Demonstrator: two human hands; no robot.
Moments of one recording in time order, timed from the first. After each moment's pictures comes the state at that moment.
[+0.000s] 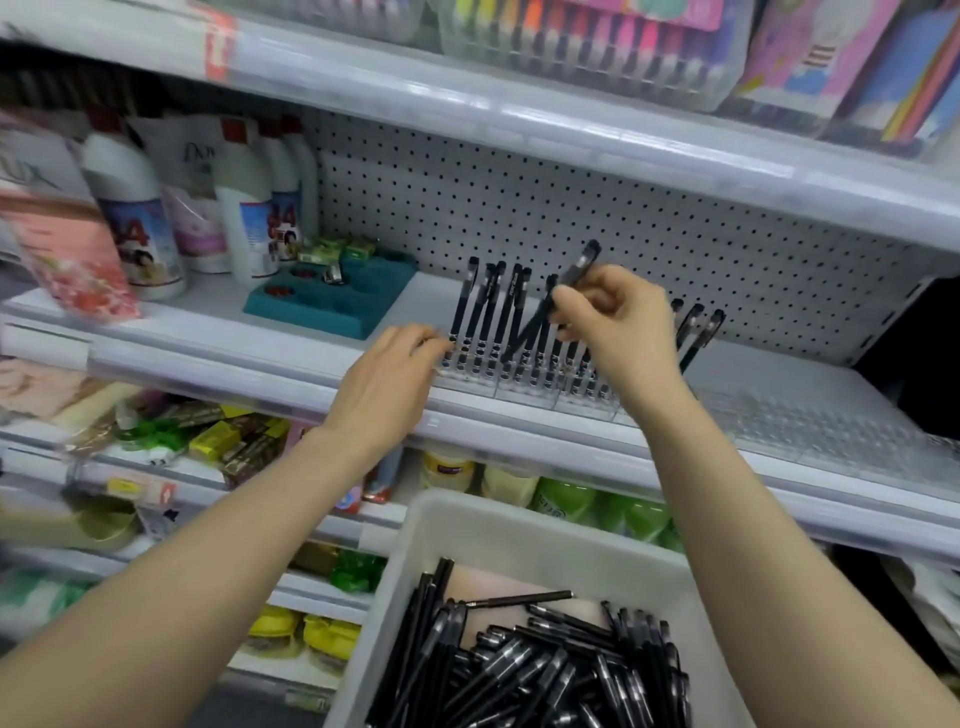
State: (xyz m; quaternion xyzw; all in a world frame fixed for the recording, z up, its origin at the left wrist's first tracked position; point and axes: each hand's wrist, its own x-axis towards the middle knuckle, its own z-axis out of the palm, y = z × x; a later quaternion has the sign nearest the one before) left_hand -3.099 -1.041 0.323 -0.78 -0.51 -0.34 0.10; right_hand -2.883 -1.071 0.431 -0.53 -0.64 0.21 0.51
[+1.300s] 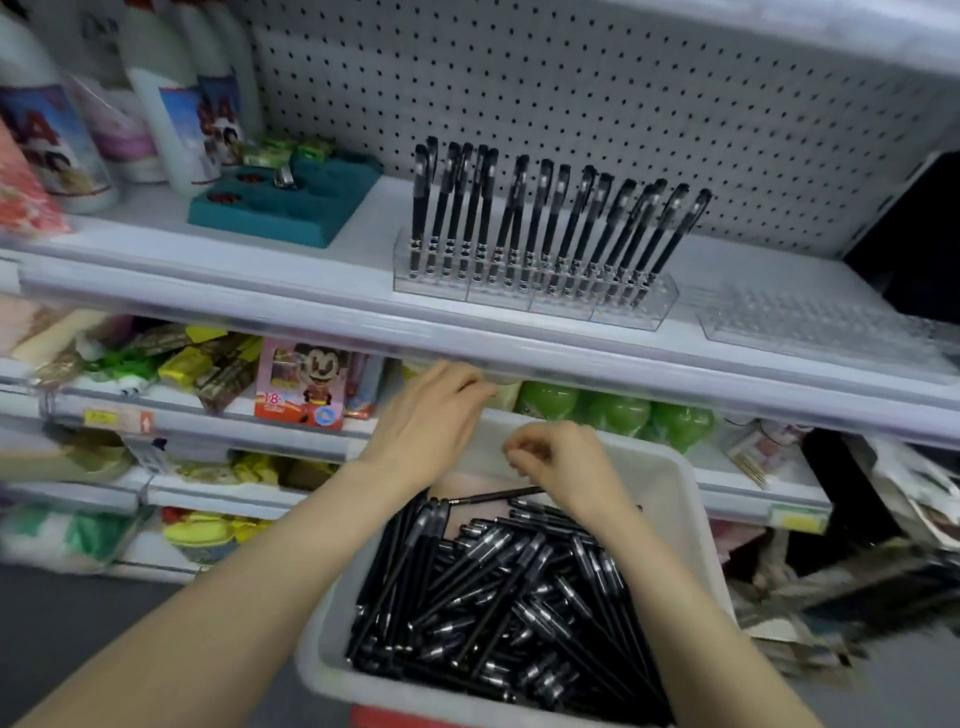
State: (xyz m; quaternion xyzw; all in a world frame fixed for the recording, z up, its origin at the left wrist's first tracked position) left_hand -3.035 -1.104 0.237 -0.85 -0.42 -0.31 0.03; right_hand -2.845 -1.146 0.245 -0.61 -0.73 0.22 0.23
